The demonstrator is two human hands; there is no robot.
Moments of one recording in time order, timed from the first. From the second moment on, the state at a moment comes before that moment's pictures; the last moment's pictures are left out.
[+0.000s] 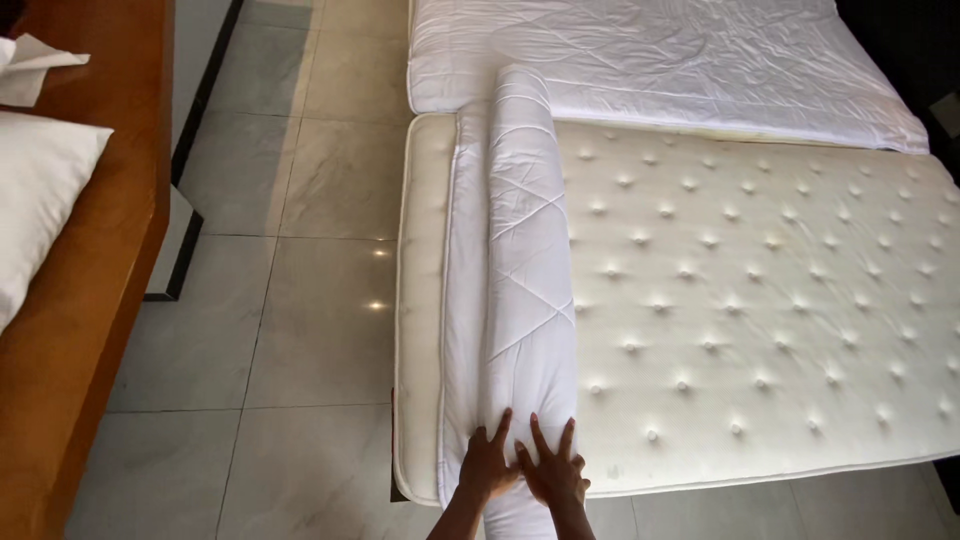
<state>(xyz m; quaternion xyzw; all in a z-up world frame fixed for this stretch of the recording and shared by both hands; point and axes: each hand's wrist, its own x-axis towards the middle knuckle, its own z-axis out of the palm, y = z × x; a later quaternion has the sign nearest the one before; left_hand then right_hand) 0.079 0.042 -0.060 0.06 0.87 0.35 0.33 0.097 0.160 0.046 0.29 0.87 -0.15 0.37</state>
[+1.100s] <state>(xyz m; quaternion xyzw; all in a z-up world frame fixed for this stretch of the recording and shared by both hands) 0.173 0.052 -0.082 -0.13 0.91 0.38 -0.05 0.187 0.223 -0.063 0.17 0.91 -0.38 0.00</state>
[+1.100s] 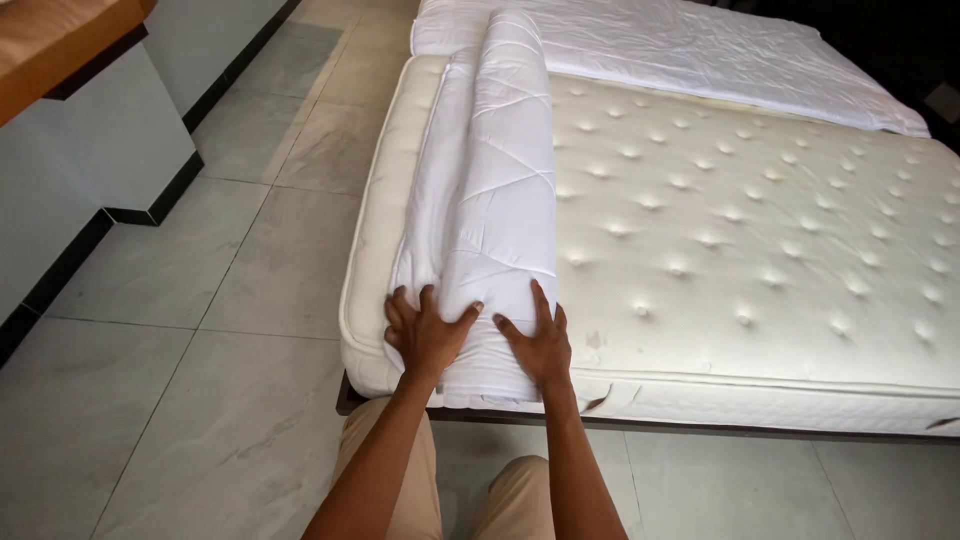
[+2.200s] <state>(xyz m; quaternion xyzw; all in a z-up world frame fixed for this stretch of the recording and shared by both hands) 0.201 0.068 -0.097 -0.04 0.74 0.67 0.00 0.283 0.152 -0.034 0.31 0.42 -0.82 -0.25</state>
